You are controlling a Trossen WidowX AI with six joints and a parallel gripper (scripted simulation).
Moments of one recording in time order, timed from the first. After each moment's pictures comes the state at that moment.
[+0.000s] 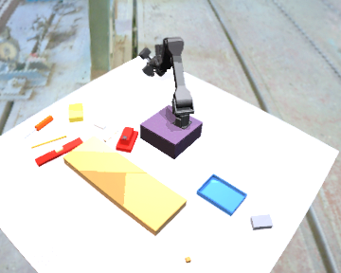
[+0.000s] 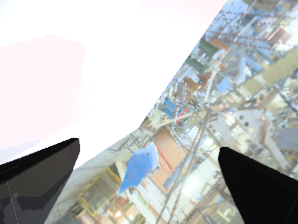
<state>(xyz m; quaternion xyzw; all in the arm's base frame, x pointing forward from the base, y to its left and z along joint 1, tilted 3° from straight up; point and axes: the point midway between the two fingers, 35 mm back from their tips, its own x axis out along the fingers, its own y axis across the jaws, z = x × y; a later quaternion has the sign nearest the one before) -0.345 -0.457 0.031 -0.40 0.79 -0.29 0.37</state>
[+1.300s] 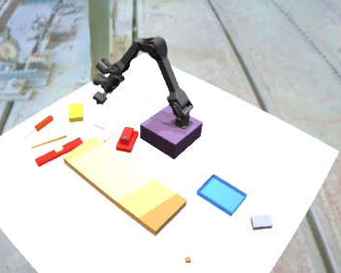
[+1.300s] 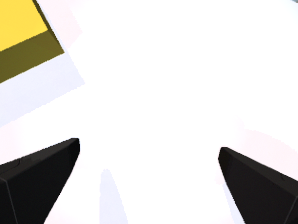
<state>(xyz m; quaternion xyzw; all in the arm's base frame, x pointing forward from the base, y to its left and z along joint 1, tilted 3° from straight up) 0.038 -0.453 -0.002 0.26 0.41 -0.56 0.68</state>
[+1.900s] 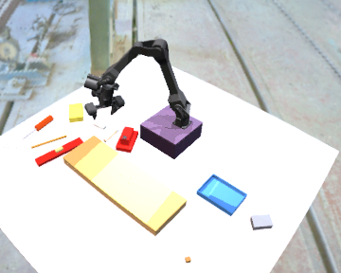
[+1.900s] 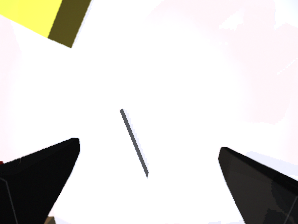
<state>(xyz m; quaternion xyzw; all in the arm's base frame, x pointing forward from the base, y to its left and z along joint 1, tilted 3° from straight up) 0.152 -0.343 0.001 0.52 0.32 -0.62 0.50</state>
